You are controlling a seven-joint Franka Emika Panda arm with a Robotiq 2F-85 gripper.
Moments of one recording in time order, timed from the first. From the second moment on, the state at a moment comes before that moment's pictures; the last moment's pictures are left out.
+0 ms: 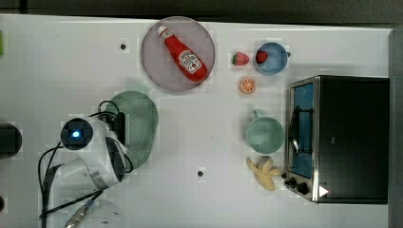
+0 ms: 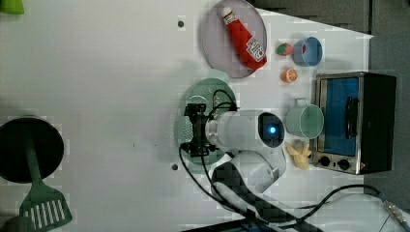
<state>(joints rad) 0.47 0.51 0.12 -2.20 0.12 1.12 1.20</state>
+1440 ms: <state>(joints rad) 0.62 0.66 0.13 -1.97 0.13 1.09 1.31</state>
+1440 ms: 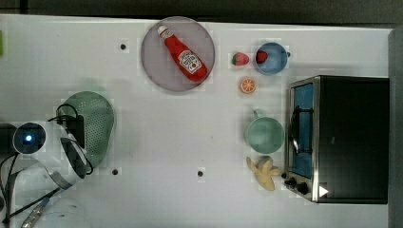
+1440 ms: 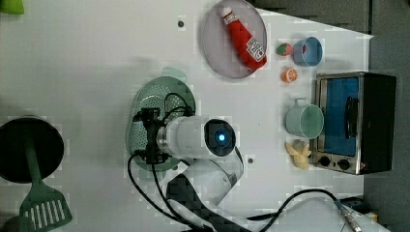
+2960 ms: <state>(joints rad) 0.47 -0.29 -0.68 -1.93 -0.14 0.17 0.18</state>
